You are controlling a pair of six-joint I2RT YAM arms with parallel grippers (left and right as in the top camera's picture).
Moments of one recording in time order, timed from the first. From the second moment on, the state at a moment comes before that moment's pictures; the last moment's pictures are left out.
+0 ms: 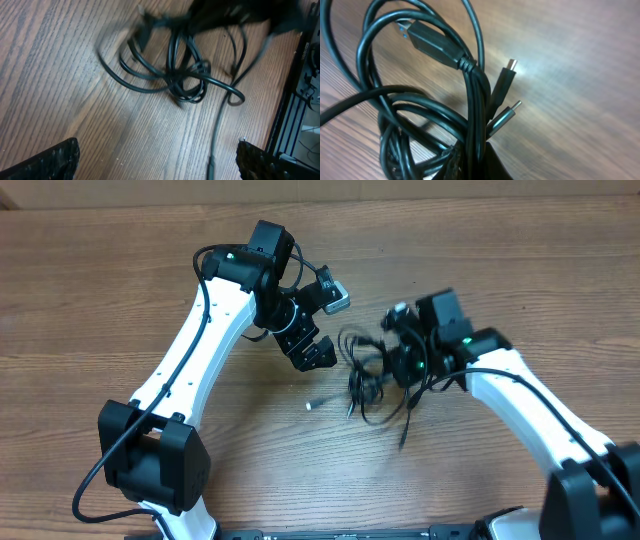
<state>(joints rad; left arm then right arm) -0.35 1.87 1.71 -1.24 0.54 0.65 0.32 1.56 1.07 -0.66 -0.28 -0.17</state>
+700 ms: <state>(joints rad) -0.35 1.87 1.71 -1.24 0.54 0.65 0.32 1.21 1.27 -0.78 -0.14 -0.17</state>
